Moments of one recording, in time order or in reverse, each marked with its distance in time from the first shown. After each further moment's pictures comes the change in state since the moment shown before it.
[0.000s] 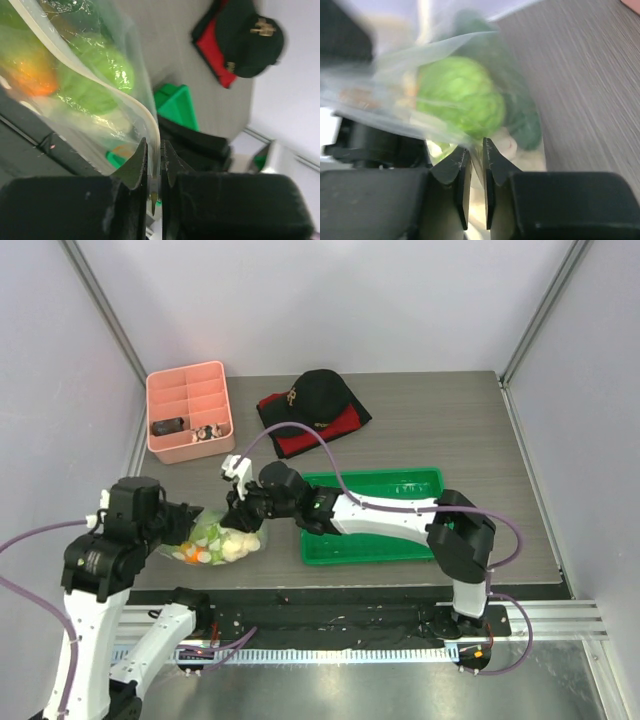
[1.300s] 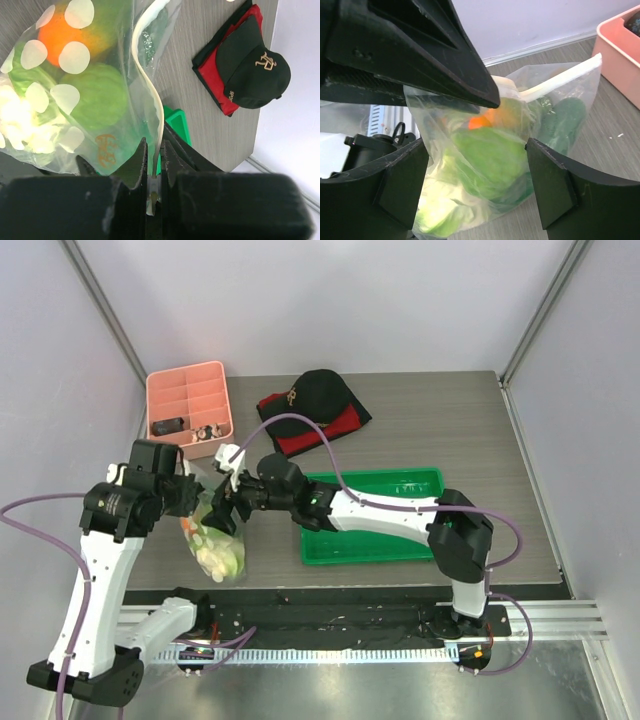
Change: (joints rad) left arm 0.000 0.236 0.098 -0.014 -0.081 -0.068; right arm 0.003 0.017 0.069 0.085 0.012 -0.083
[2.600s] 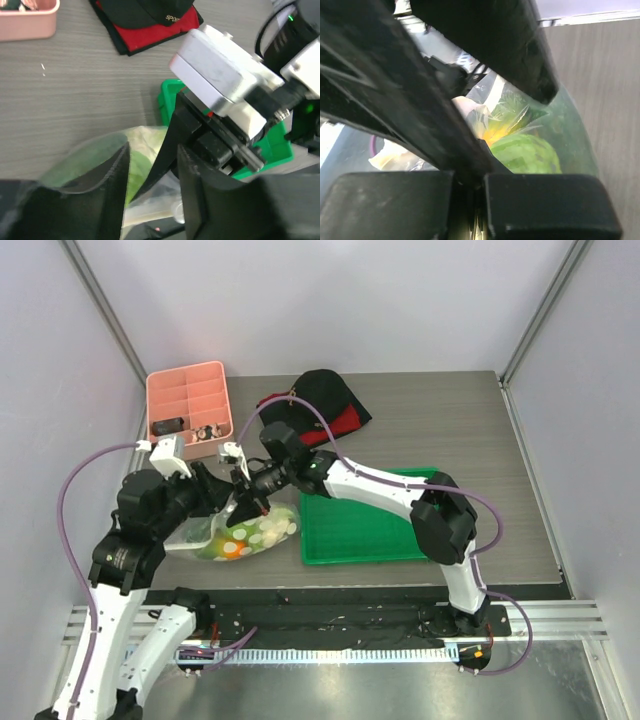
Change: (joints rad) left arm -0.002 -0.319 -0.377 0.633 0.394 1.120; right arm -0.164 0.139 0.200 -0.301 -0.711 -0.075
